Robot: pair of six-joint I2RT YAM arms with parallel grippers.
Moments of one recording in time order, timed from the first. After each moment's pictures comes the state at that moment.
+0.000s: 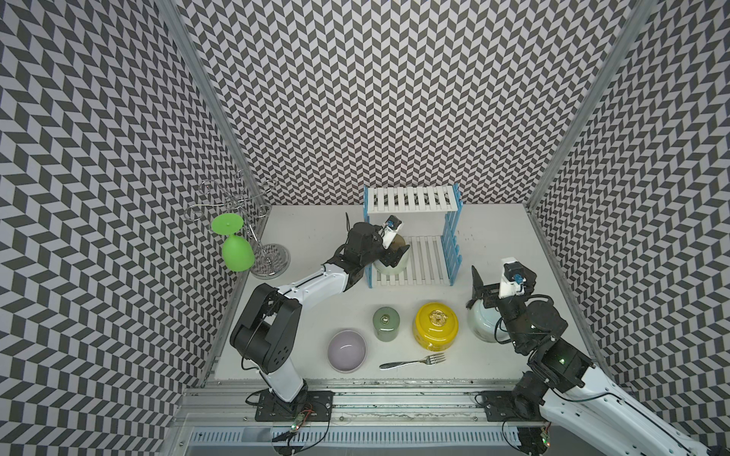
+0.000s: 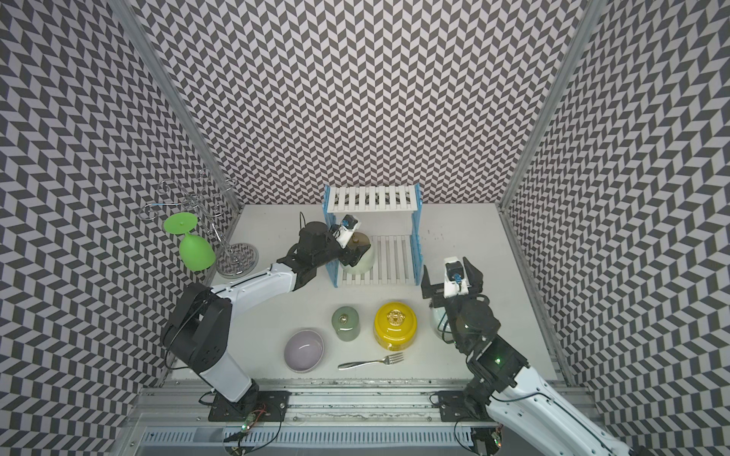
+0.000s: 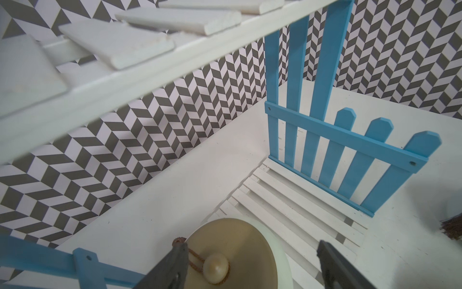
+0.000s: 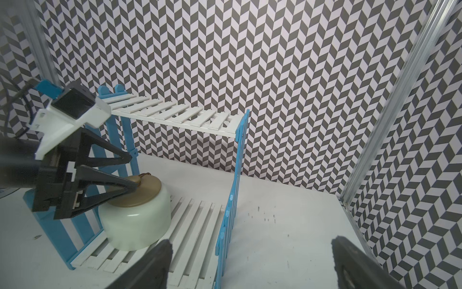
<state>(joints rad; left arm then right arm) -0.54 1.69 1.10 0.25 0.22 0.23 0.72 0.55 0.49 0.05 0.61 -0.14</state>
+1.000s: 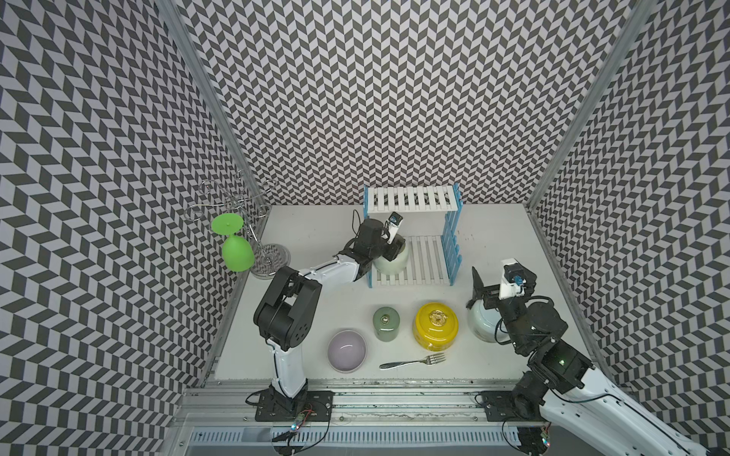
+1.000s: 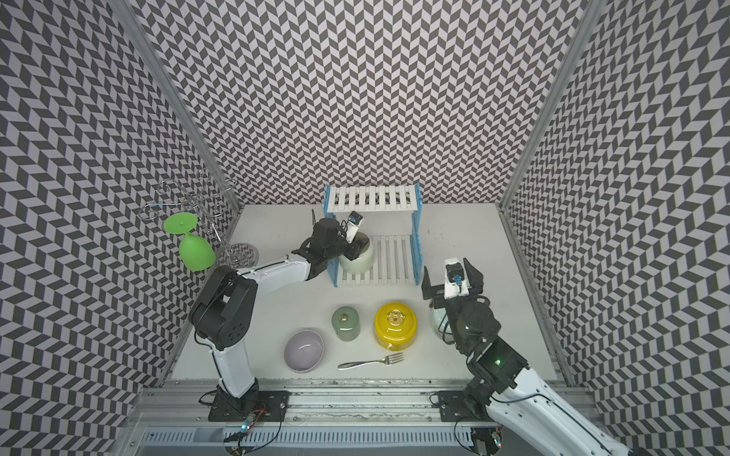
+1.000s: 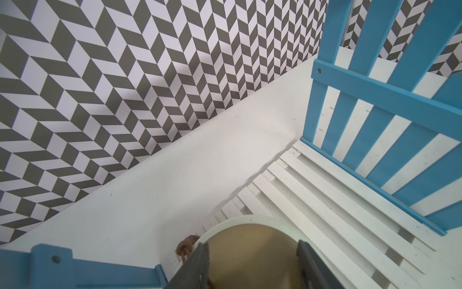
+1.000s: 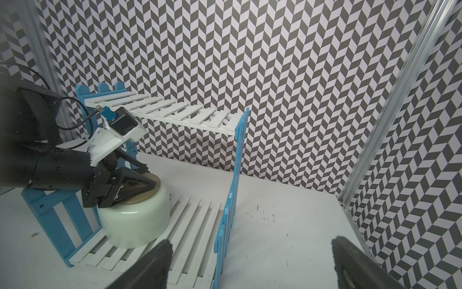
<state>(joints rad) -0.52 1.87 1.23 0.20 0.11 0.17 0.71 0.53 0.47 0.06 0.61 -0.15</state>
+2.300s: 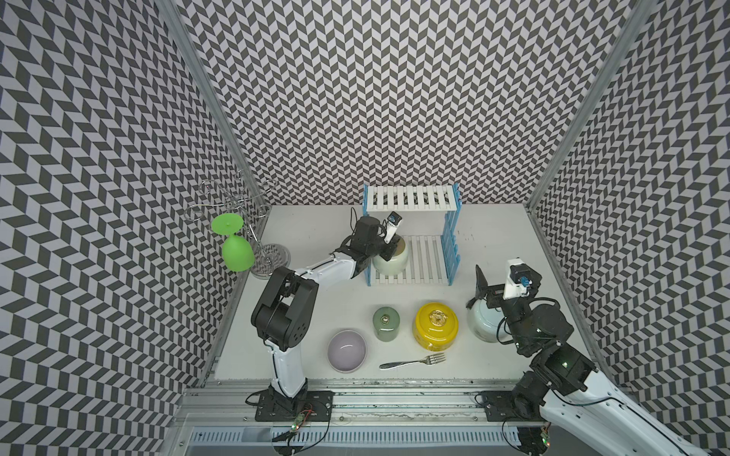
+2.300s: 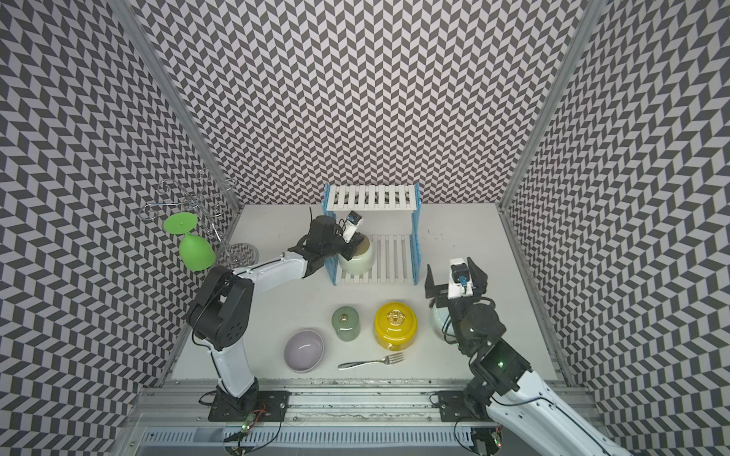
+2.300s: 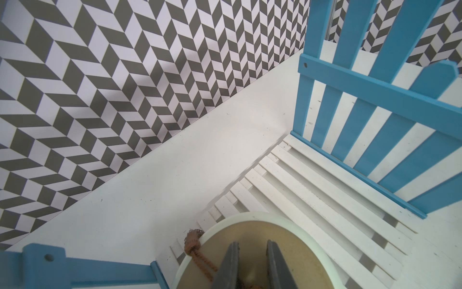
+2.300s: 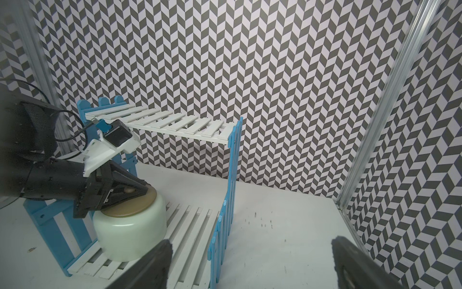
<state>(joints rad) -0.50 1.86 1.25 0.14 0.22 0.24 0.70 0.50 0.47 0.08 0.61 -0.15</state>
